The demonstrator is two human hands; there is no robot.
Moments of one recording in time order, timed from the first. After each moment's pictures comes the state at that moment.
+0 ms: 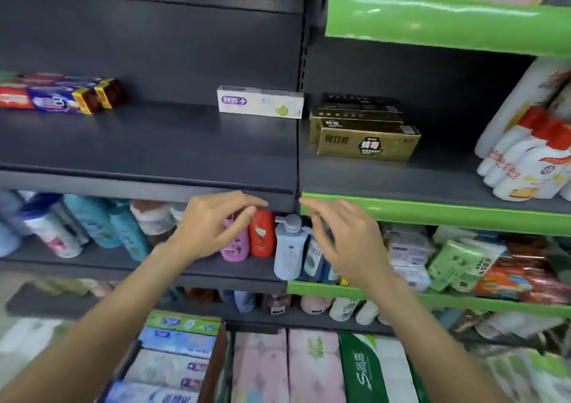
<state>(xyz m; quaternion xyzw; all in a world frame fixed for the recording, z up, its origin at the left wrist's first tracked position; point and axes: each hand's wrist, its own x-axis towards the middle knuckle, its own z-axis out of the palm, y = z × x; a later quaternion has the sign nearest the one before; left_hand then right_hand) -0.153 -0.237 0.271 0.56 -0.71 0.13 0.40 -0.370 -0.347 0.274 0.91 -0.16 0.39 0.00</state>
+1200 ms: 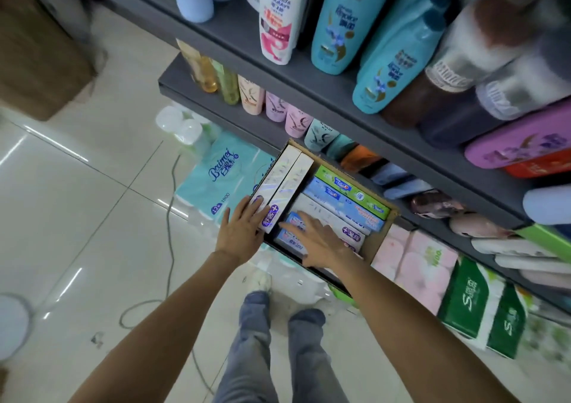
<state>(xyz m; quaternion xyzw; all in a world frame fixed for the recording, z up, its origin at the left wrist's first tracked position) 0.003 0.086 -0.097 0.89 -0.37 -0.26 0.06 -0.100 -0.088 -0.087 0.93 -0.03 -0.36 -0.10</state>
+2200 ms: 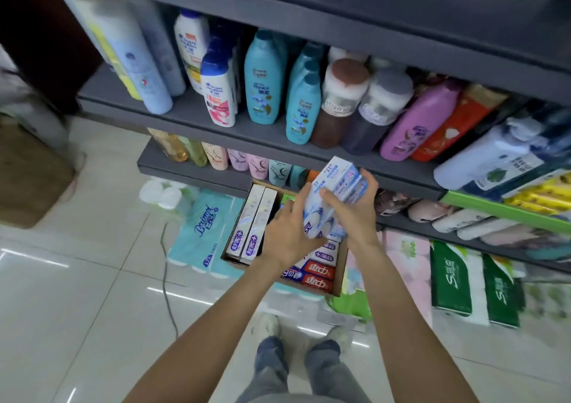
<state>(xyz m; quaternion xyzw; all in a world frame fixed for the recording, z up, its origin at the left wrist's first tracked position) -0.052 -0.011 0.069 0.82 -0.42 -0.23 0.30 -0.126 -0.117 0.086 0.56 -0.49 0.29 -0.60</state>
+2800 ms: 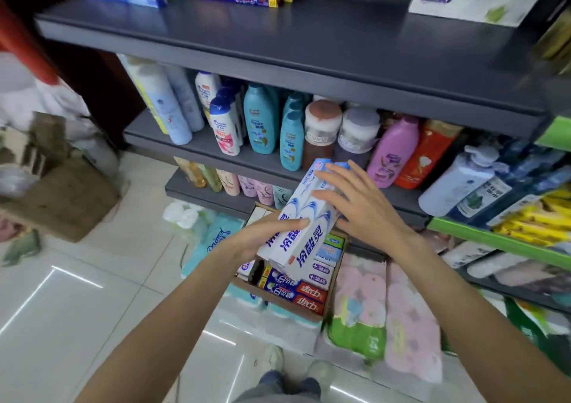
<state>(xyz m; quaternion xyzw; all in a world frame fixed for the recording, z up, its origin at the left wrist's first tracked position) -0.063 -0.006 0.166 0.58 -0.19 -0.62 0.50 -0.184 -0.185 0.170 0.98 0.04 0.19 0.01</state>
